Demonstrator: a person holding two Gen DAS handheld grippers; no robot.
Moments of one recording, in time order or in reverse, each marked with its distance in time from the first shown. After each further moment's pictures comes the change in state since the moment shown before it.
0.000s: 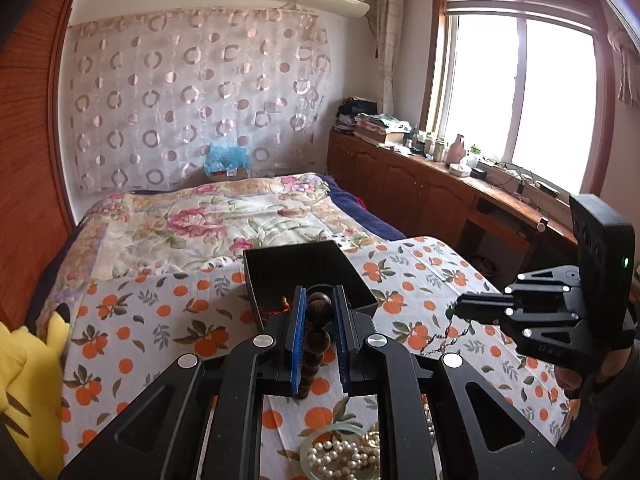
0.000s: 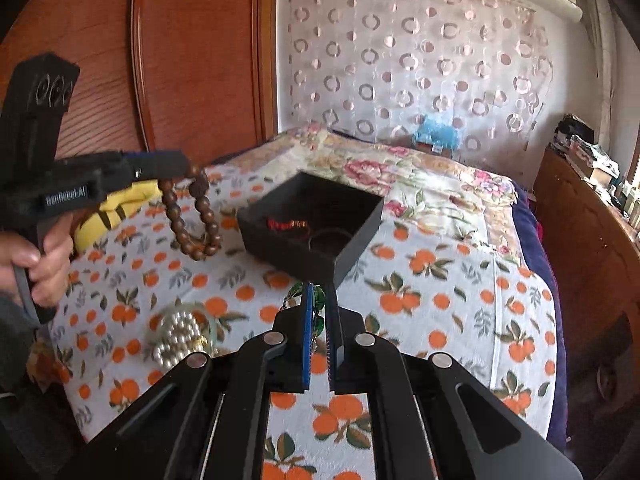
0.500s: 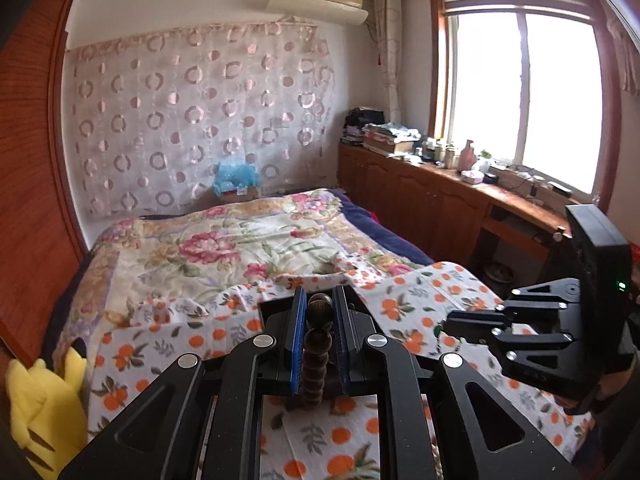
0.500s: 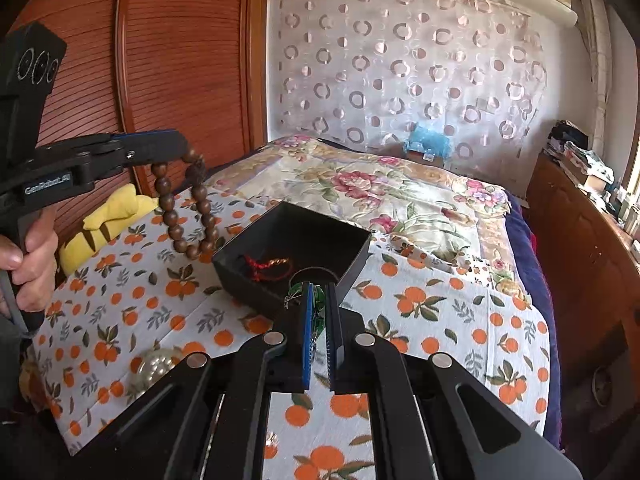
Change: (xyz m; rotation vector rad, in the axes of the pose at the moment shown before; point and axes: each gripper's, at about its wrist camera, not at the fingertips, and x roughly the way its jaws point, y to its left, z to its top) left arm 0.022 0.001 0.048 0.047 -0.029 0.062; right arm 0.027 -0.013 0.038 0.008 -0.014 -0.040
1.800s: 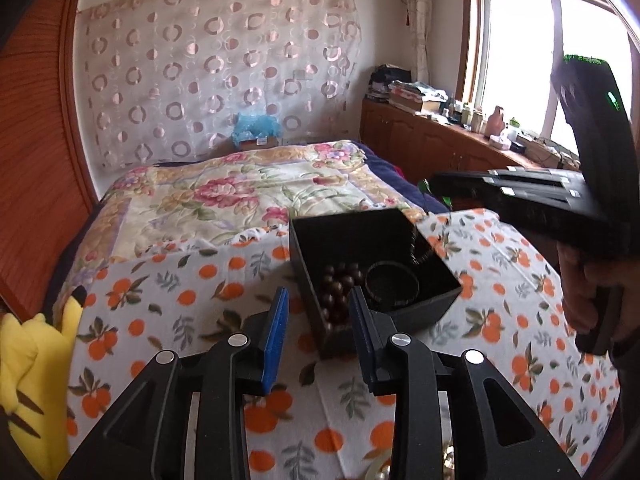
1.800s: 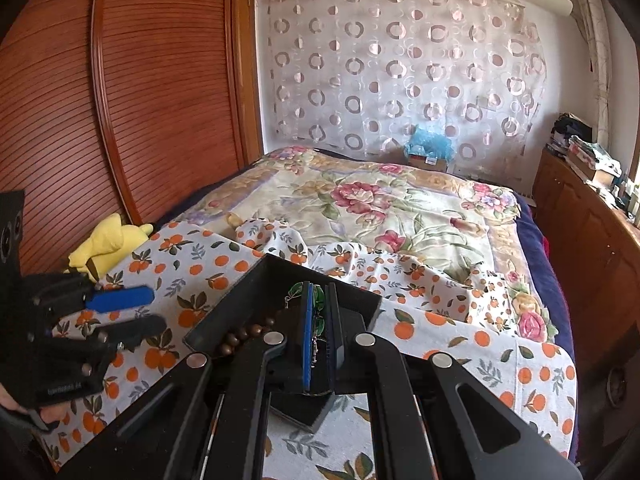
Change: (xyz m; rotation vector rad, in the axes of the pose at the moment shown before) left arm 0.038 0.031 -0.063 -0.057 0.157 0.051; right arm 0.070 -0.009 0.055 0.049 -0.022 0.018
